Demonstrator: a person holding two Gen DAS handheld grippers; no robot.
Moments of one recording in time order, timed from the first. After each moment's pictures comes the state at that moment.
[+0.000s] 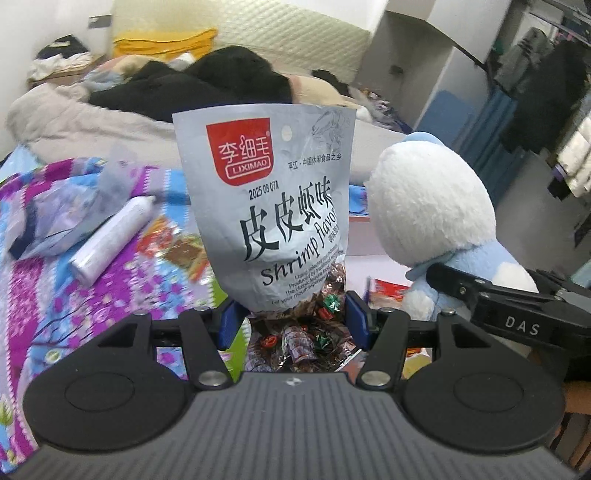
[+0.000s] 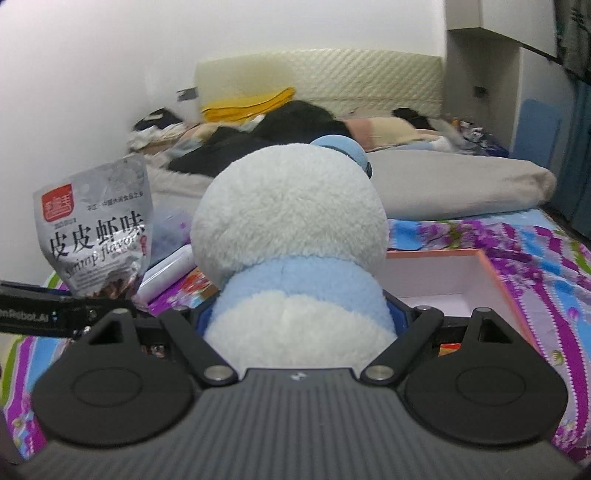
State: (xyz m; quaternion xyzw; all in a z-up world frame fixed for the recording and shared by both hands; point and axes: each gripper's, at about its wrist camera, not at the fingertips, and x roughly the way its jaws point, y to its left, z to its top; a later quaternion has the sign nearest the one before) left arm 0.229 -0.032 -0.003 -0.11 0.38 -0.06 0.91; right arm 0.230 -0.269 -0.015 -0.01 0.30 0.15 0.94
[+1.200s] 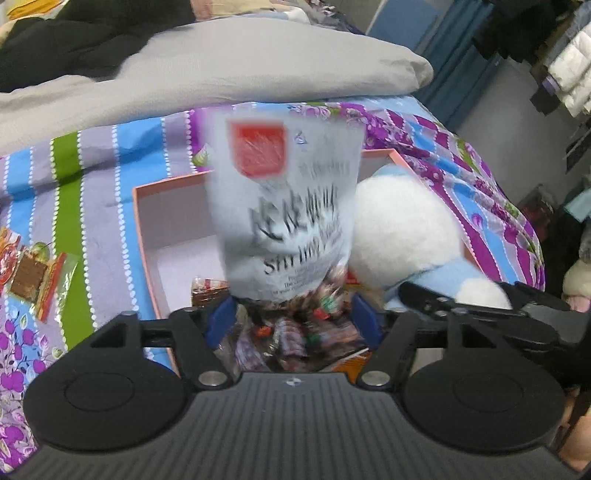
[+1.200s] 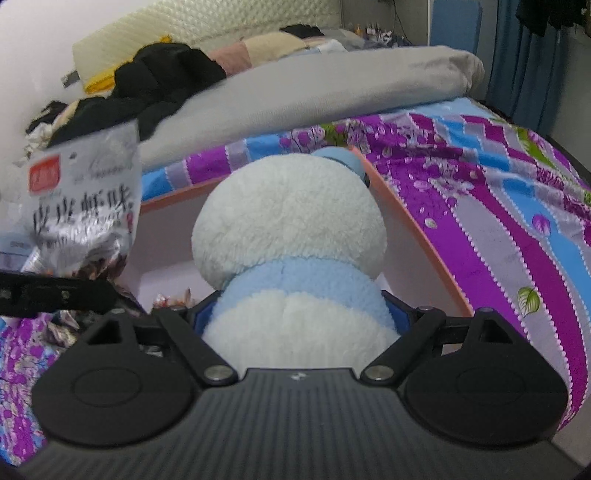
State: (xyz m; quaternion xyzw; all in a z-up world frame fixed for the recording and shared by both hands) left arm 0.433 -0.184 -0.118 -0.06 0.50 -0.16 0.85; right arm 0.355 -0.406 -0.142 0.06 0.42 0.03 0.91
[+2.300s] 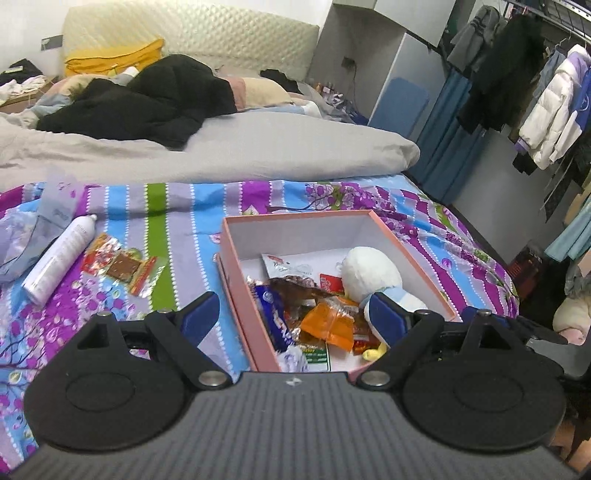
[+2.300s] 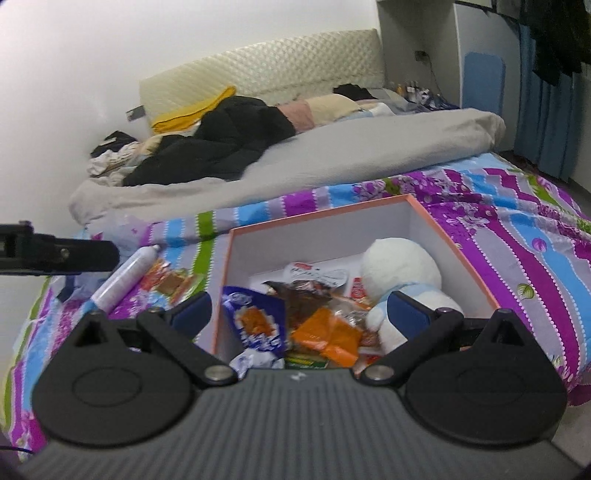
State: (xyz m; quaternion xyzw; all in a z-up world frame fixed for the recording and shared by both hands) left arm 0.212 -0.095 0.009 -0.09 0.37 -0.12 0.92; right arm 0.198 -0.350 -0.048 0.06 0.32 0.09 0.94
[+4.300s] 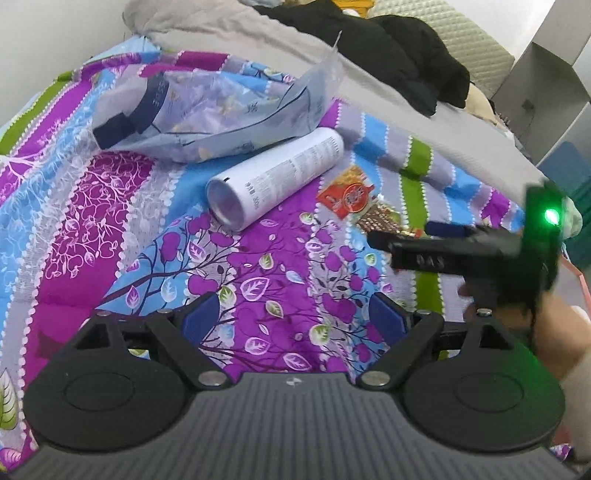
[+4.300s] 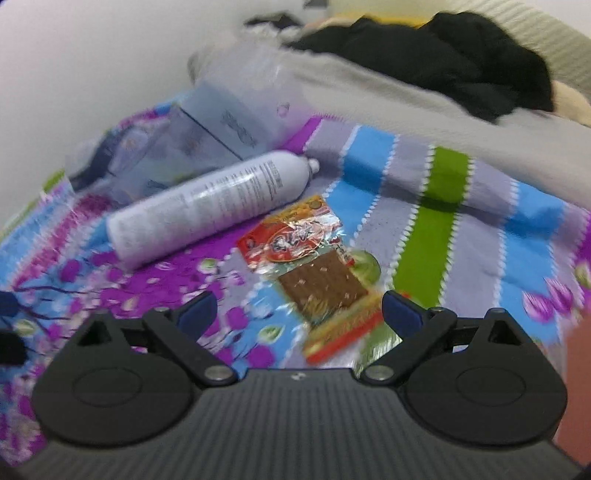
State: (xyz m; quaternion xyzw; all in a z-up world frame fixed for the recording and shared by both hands) left arm 0.268 0.186 -0.191 -0.22 0.42 0.11 0.87; right arm 0.427 -0.036 -0.228 -0.12 0.38 0.35 0.85
